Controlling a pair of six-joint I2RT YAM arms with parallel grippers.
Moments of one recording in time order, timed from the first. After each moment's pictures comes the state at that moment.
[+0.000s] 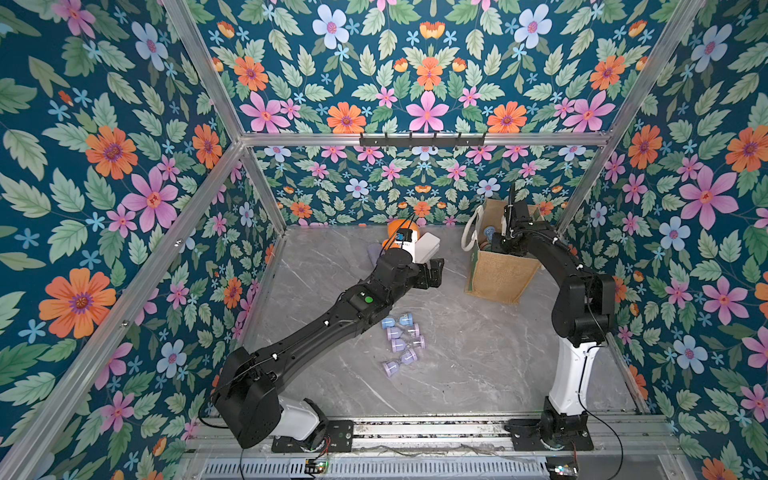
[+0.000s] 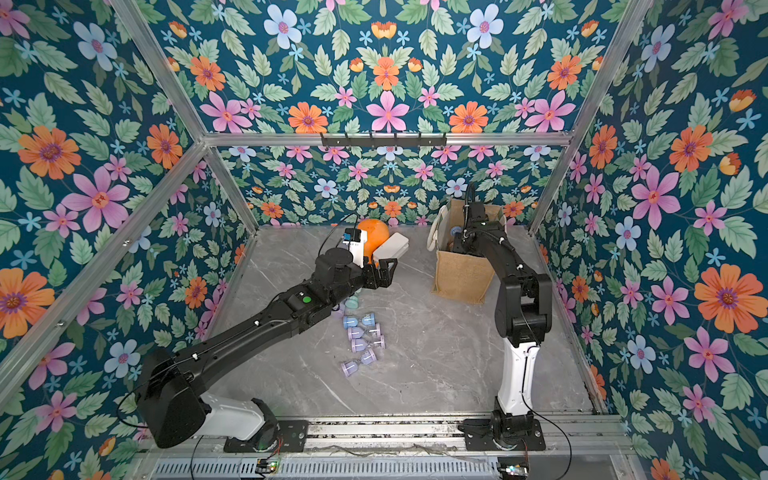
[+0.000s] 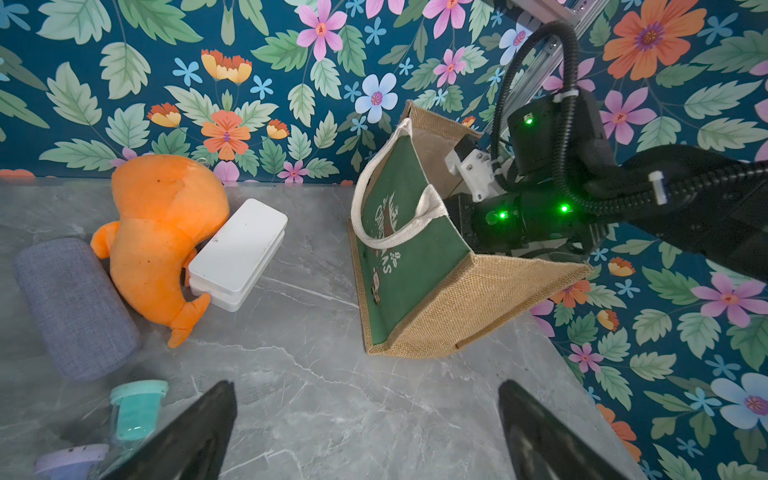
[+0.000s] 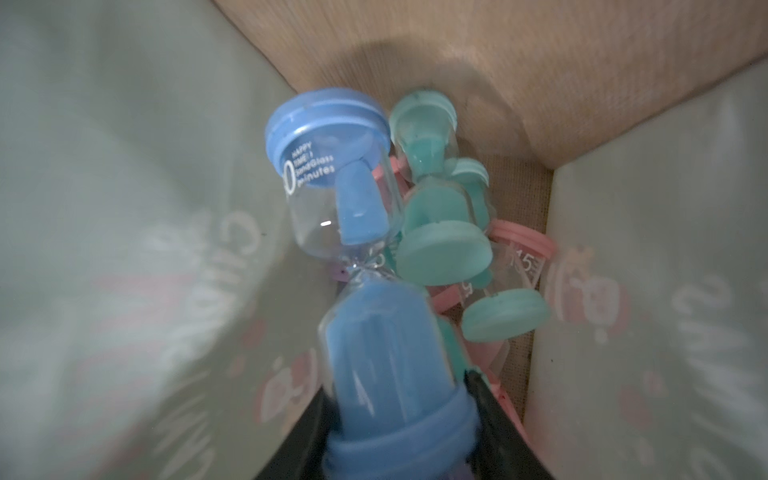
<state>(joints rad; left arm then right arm) -0.80 1.41 1.15 -0.06 -0.15 -0.48 0.10 2.08 1.83 -0.76 0.03 0.23</state>
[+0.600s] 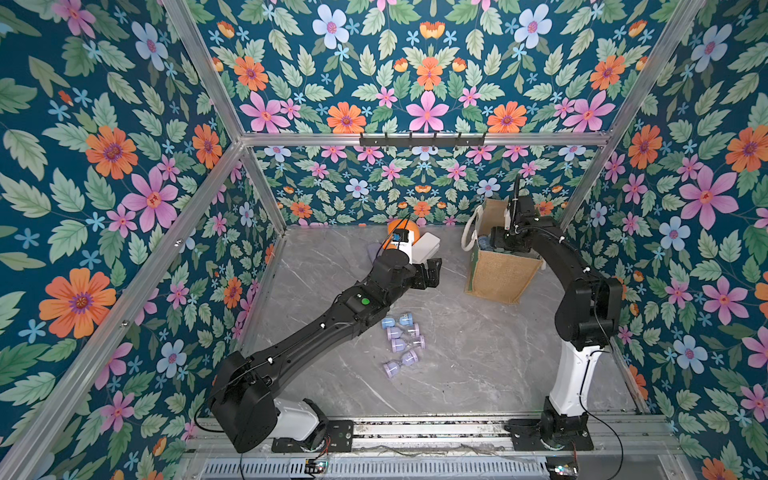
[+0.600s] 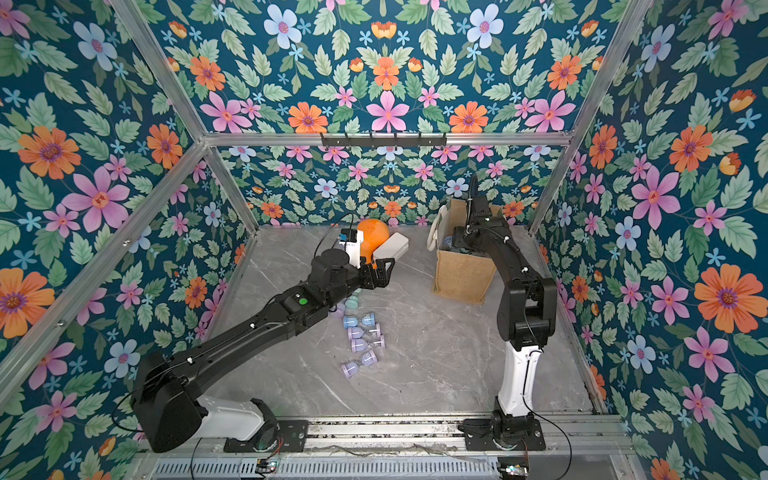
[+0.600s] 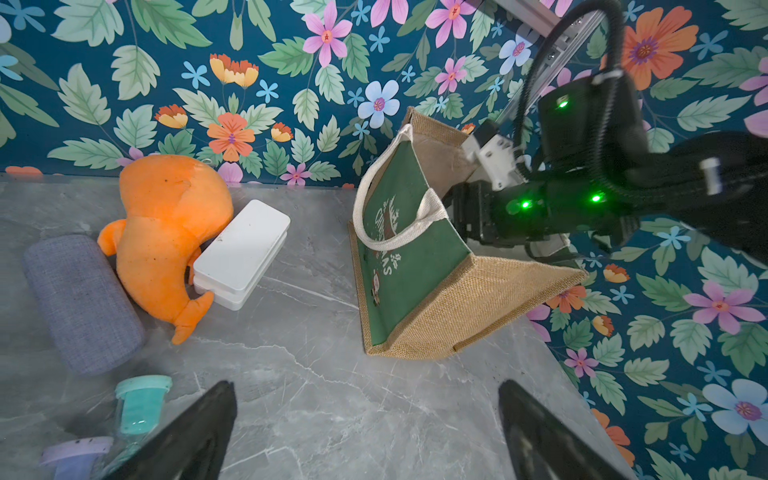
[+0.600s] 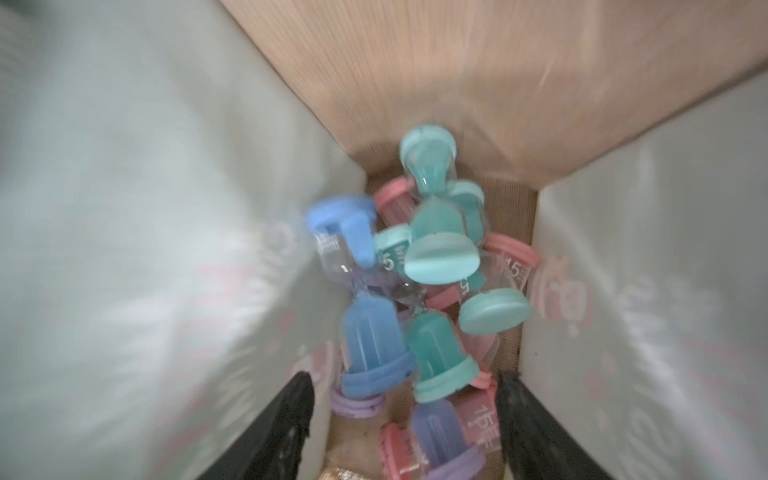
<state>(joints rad) -0.79 1.38 1.13 -0.06 -0.15 -0.49 0.10 2.00 1.88 -0.79 0.01 0.22</state>
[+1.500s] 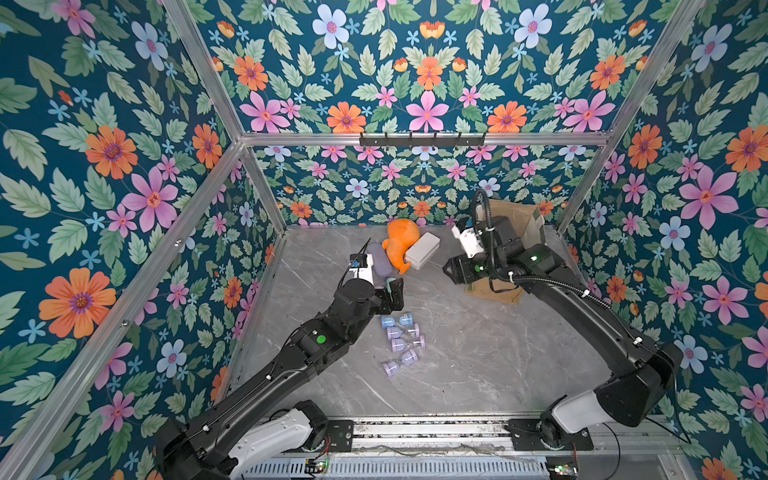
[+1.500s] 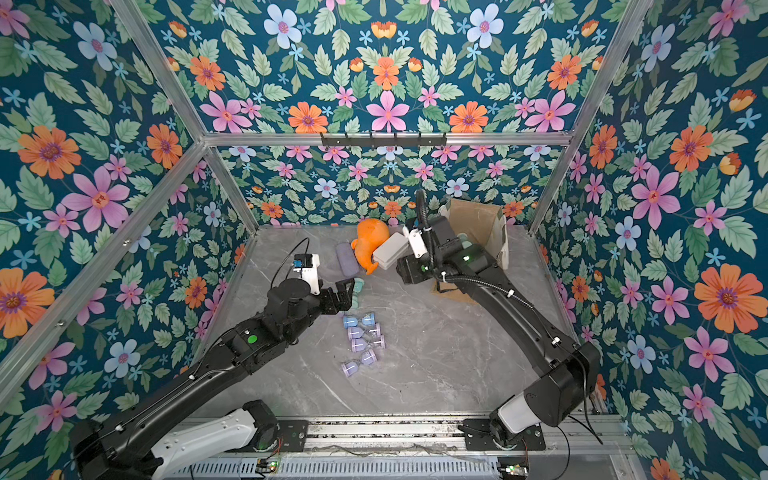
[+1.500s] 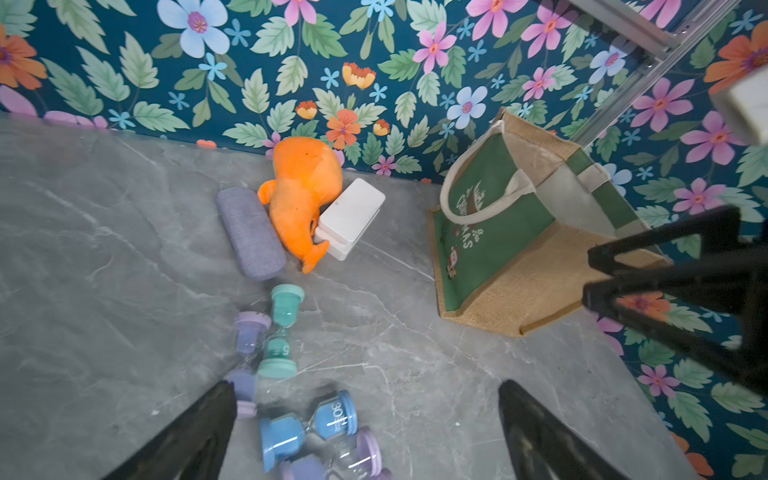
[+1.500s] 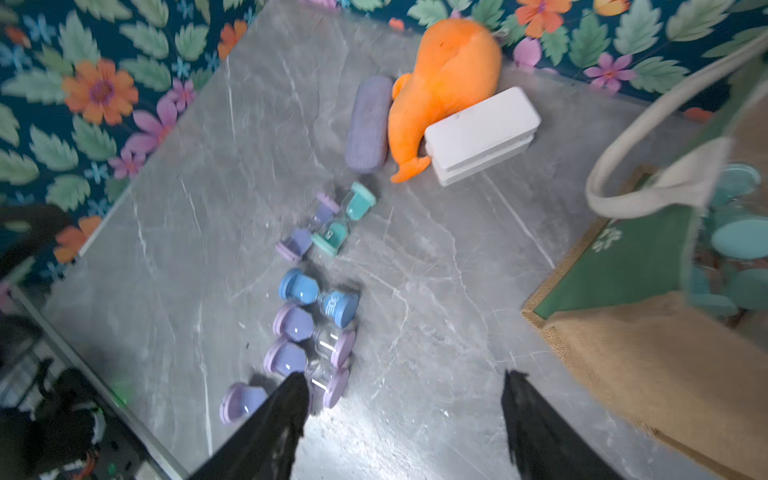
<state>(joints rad) -0.79 0.96 0.88 -0.33 -0.35 -0.53 0.62 1.50 1.55 -0.85 -0.08 0.12</state>
